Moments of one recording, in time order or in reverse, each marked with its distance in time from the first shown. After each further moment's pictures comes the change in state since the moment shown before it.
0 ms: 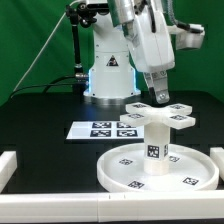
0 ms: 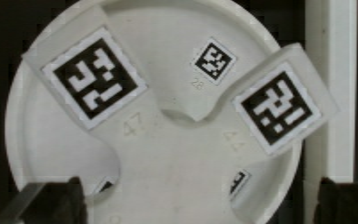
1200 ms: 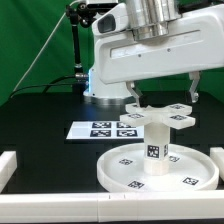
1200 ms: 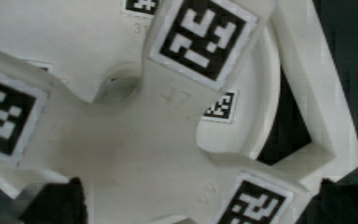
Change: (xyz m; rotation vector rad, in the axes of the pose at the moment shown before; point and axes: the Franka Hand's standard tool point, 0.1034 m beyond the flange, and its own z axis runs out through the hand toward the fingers) arm -0.008 -0.009 0.007 -0.103 0.002 -1.338
